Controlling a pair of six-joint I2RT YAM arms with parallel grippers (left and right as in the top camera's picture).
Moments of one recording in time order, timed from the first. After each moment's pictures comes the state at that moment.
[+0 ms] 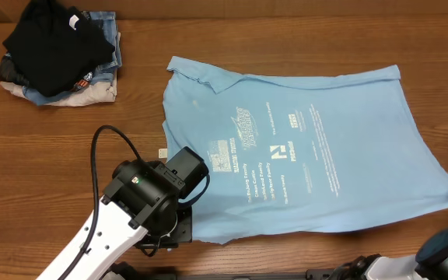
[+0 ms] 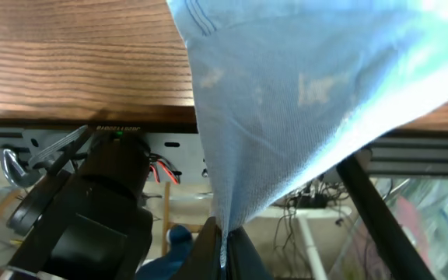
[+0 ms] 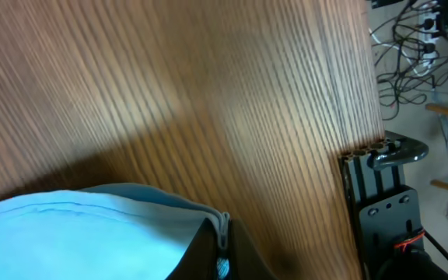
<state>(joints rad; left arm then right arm) -0.70 1.20 1.22 -1.69 0.11 -0.76 -0.80 1.63 1.47 -1.47 0.23 1.09</state>
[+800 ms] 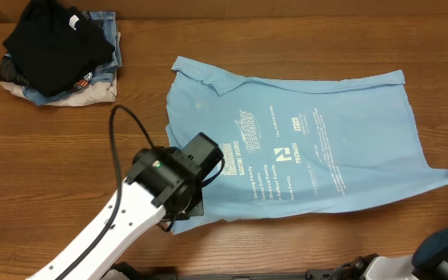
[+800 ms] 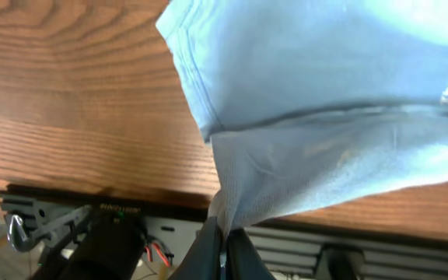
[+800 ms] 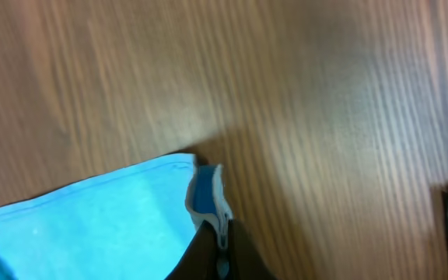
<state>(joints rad) -0.70 1.33 1.22 -1.48 -0.08 -0.82 -0.72 1.62 1.47 -1.26 0.20 1.09</state>
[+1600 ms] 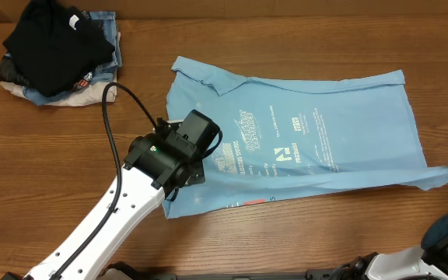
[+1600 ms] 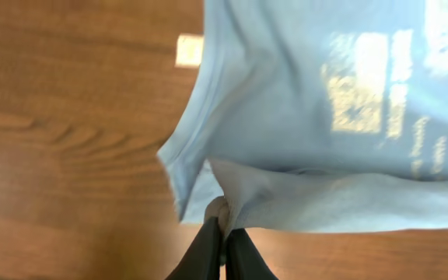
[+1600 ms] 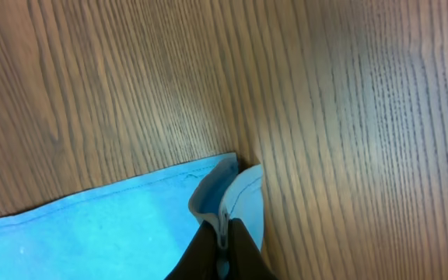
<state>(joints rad) -0.60 1.37 1.22 -1.21 -0.23 -0.74 -0.70 1.73 1.47 -1.18 0.19 1.09</state>
